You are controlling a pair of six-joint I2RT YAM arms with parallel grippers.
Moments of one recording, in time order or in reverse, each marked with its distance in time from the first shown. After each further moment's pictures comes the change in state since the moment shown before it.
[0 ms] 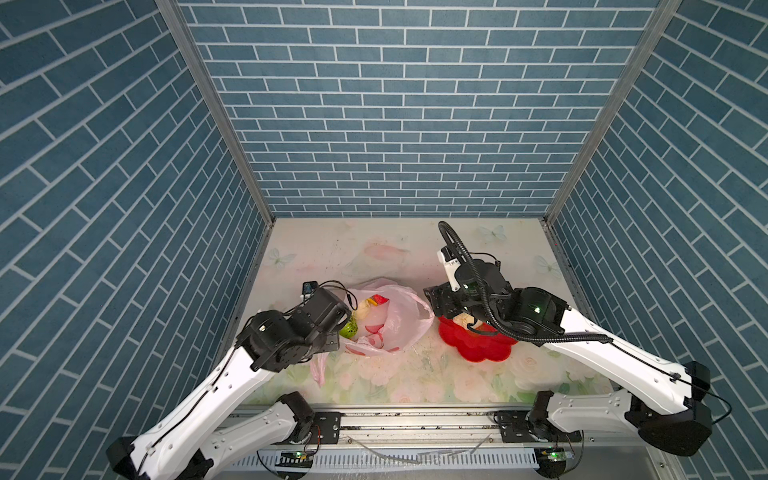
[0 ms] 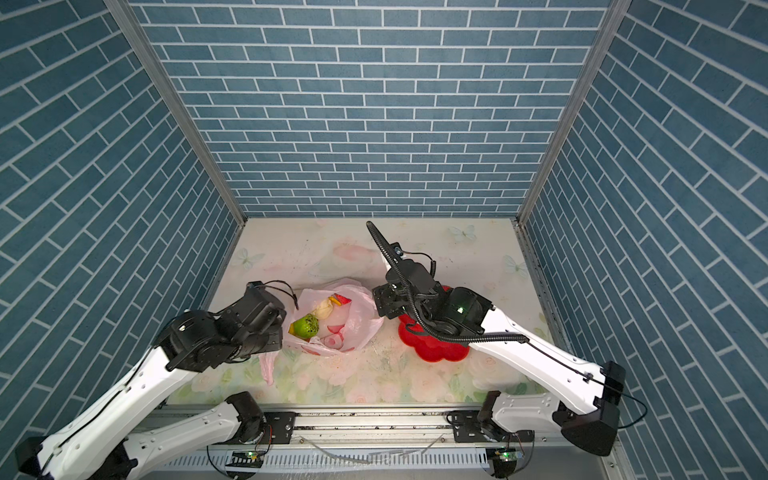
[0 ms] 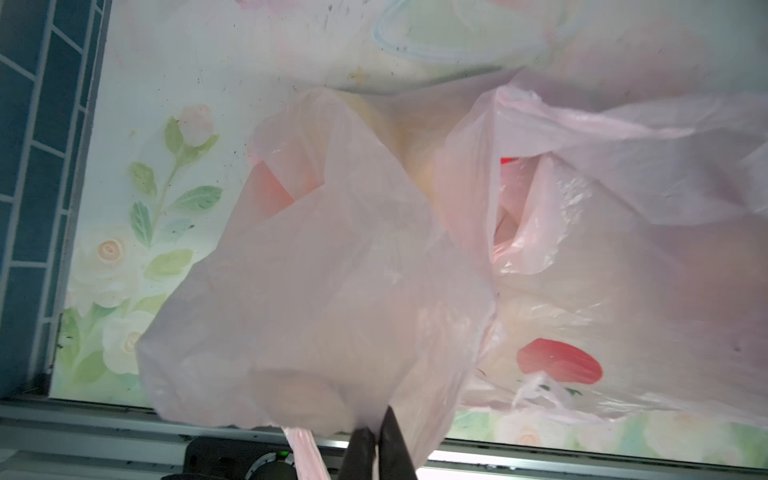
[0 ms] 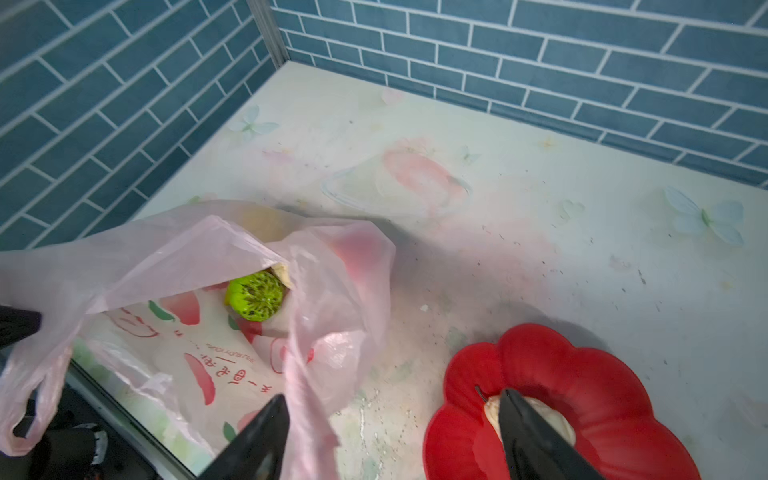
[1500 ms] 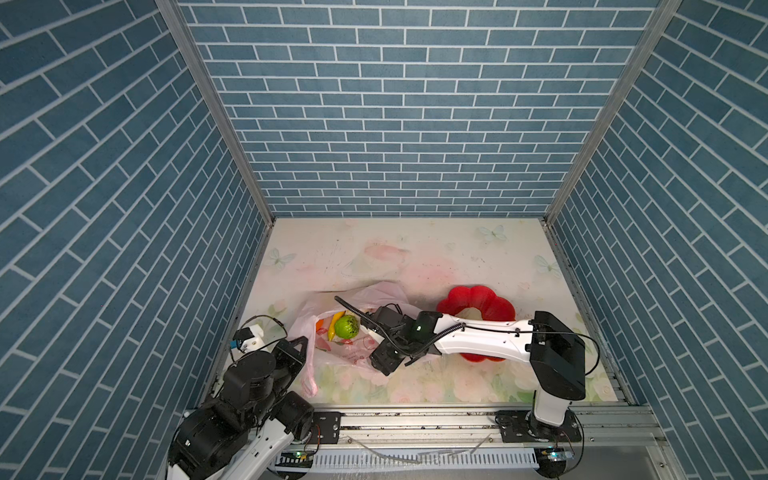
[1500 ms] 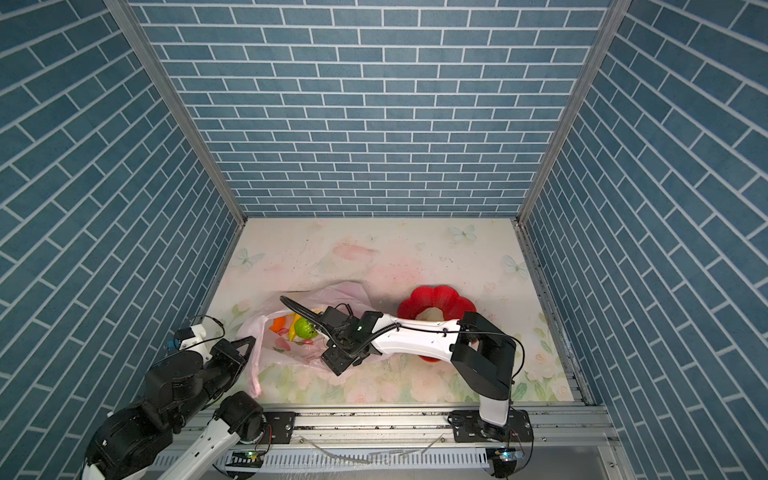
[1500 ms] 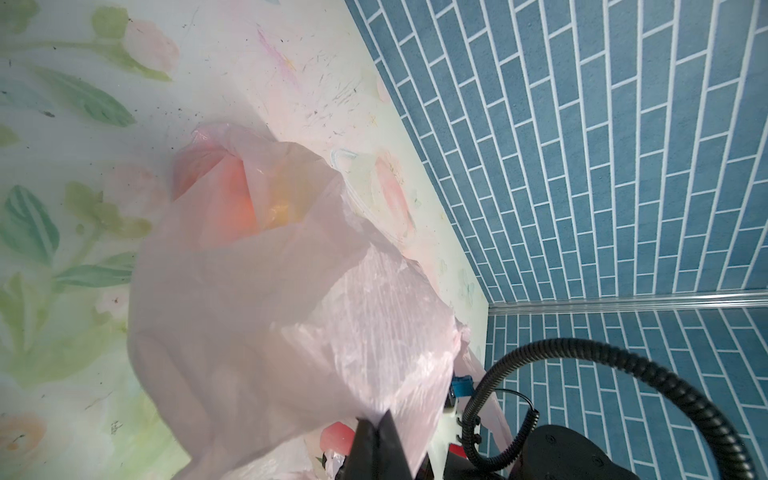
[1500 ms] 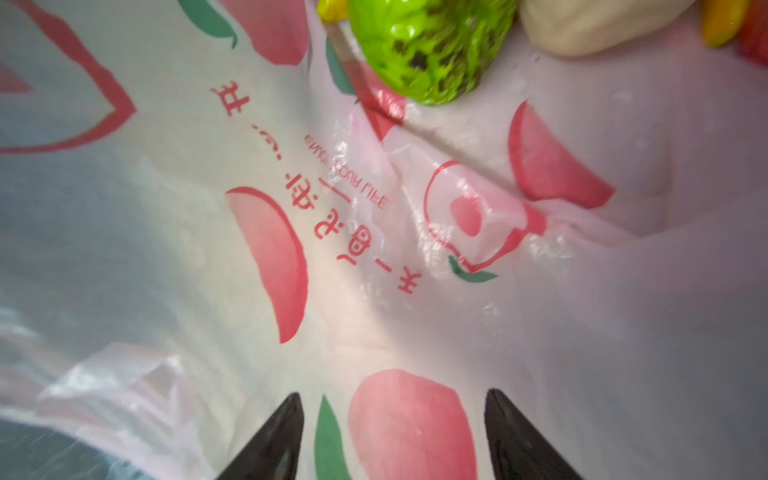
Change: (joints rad) left arm 0.162 -0.682 -0.362 0.286 0.061 -0.471; right arm 0.170 0.577 -0.026 0.141 -0.364 -0.031
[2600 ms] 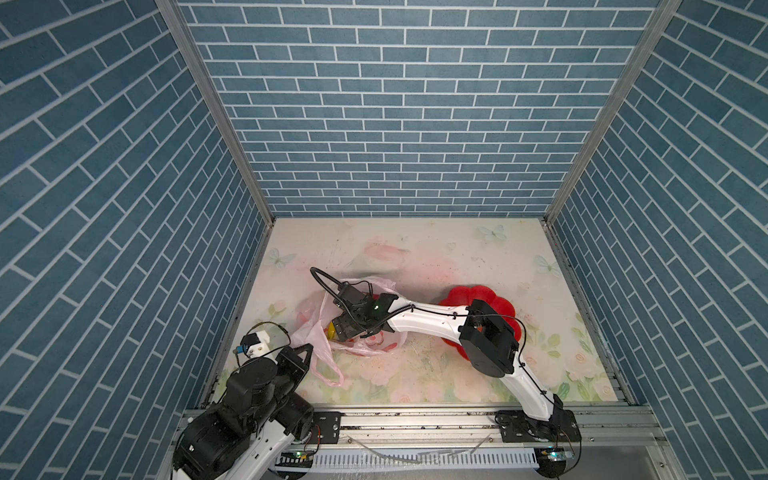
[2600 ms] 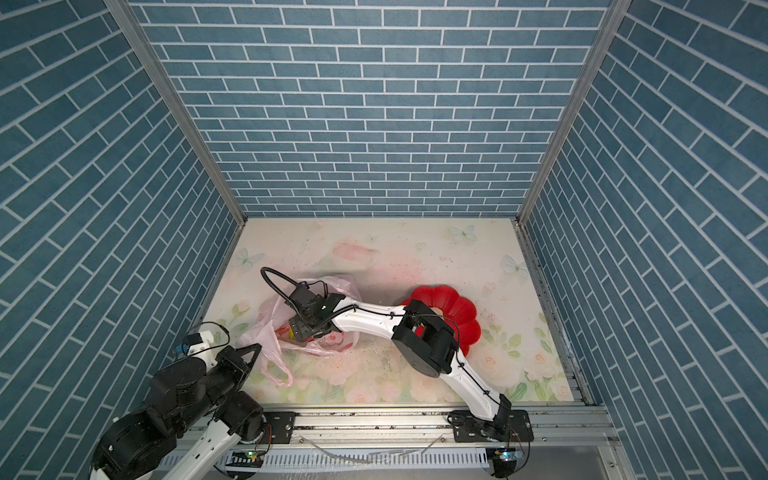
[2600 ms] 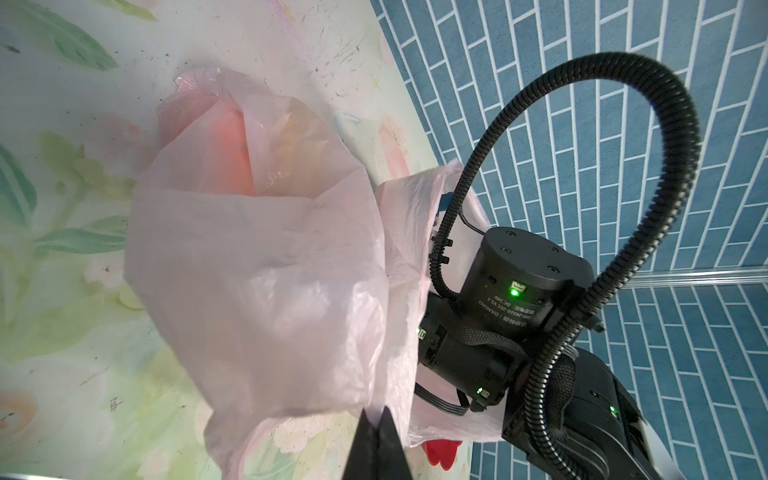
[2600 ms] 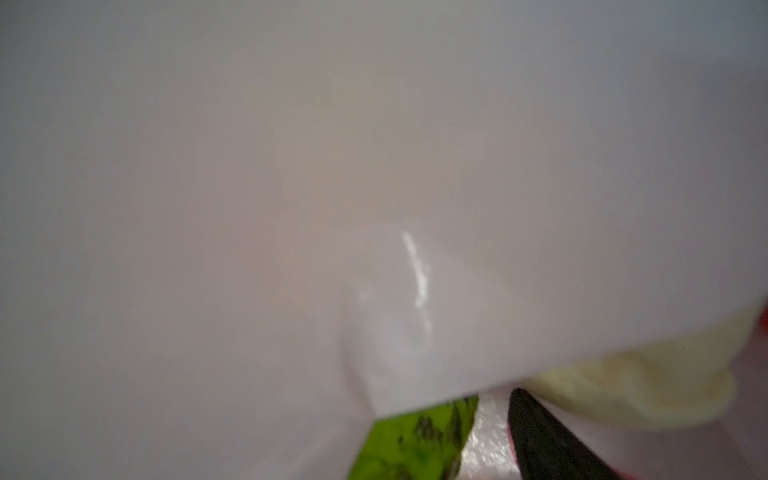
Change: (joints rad) left arm 0.000 -0.081 -0.071 -0.015 0.072 -0.007; right arm -0.064 0.466 0.513 0.070 0.114 0.225
